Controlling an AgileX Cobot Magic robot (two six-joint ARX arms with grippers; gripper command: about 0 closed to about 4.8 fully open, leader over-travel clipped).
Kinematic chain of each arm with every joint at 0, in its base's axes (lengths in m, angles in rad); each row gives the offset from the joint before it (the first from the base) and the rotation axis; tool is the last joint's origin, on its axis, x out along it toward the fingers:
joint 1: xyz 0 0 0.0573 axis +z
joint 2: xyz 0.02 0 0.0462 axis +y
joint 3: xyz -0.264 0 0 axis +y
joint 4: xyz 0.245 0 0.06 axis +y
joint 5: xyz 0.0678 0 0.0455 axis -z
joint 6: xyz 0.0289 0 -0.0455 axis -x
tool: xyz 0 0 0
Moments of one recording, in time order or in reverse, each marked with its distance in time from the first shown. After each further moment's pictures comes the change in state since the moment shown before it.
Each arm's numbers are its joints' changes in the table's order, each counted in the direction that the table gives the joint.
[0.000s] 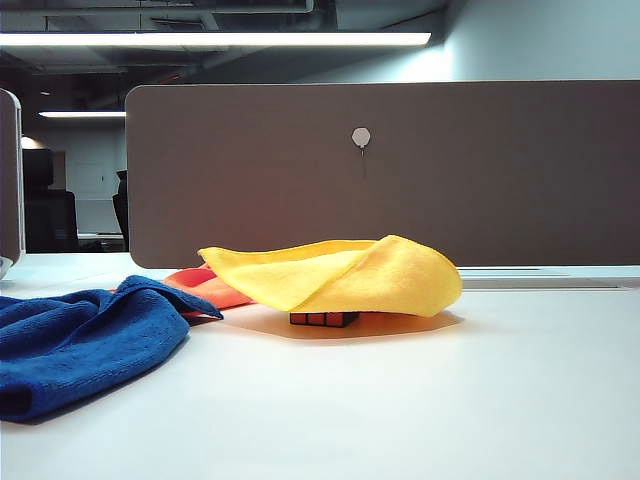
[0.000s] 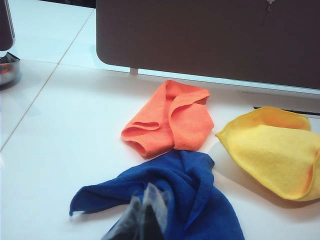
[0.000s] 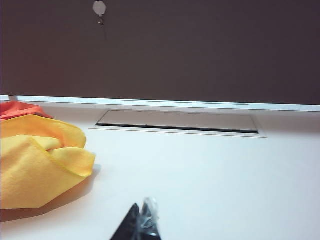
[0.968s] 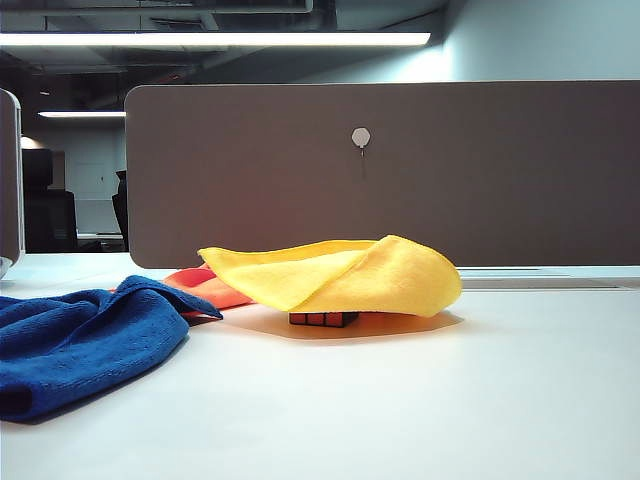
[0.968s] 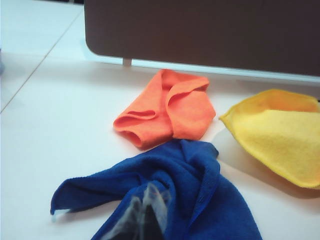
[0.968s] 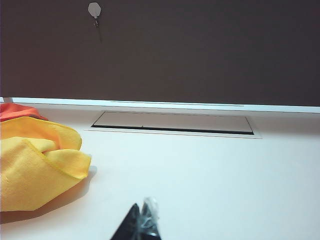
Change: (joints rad) left arm 0.000 0.000 0.224 -0.255 0.021 -0.038; right arm 0.000 0.000 0.000 -0.005 0.012 0.003
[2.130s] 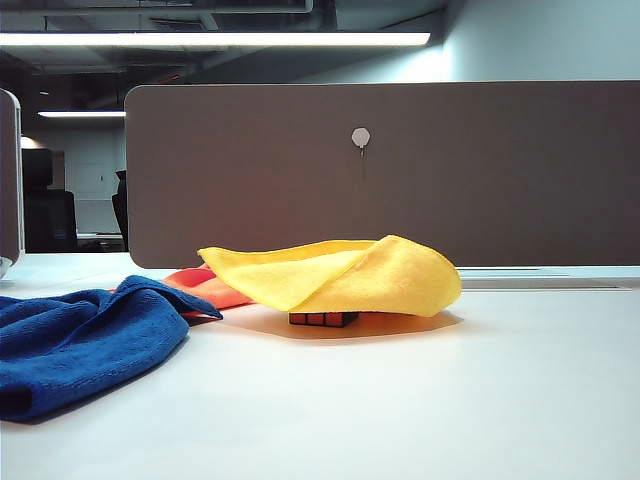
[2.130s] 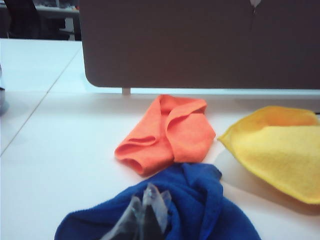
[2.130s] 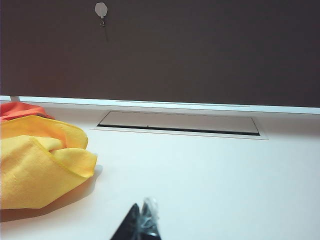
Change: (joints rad) left arm 0.000 0.000 0.050 -0.156 0.006 -0.094; right arm 0.000 0.000 0.000 0.000 -0.023 0.000
